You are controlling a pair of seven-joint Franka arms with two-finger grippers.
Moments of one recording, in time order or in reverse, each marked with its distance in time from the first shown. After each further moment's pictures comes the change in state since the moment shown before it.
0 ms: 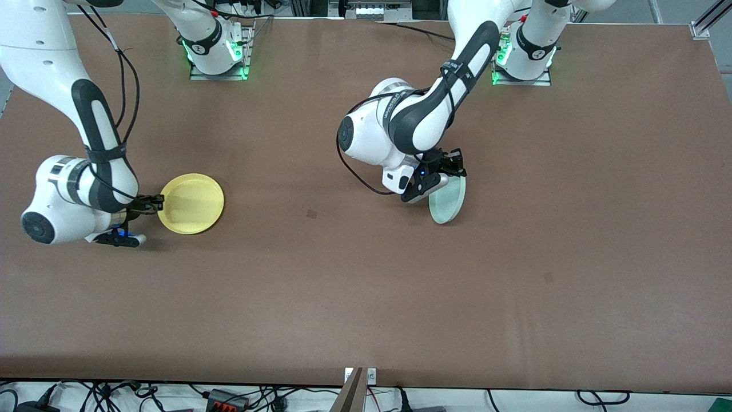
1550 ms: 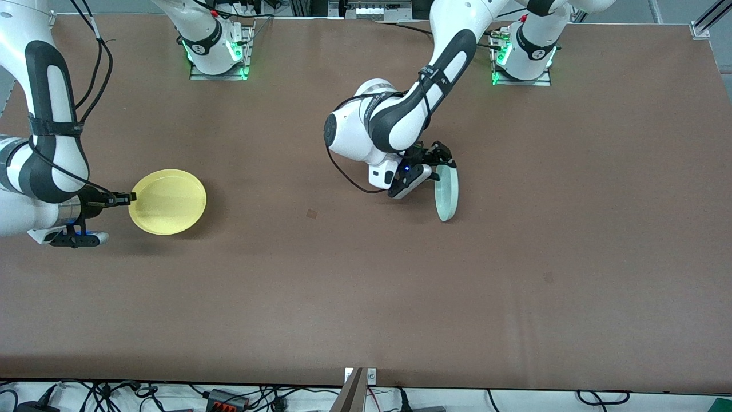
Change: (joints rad) left arm -0.059 0.070 -0.004 0.070 -0.056 0.033 -0.184; right arm -0.013 -0.080 -0.008 0.108 0.029 -0.140 -0.107
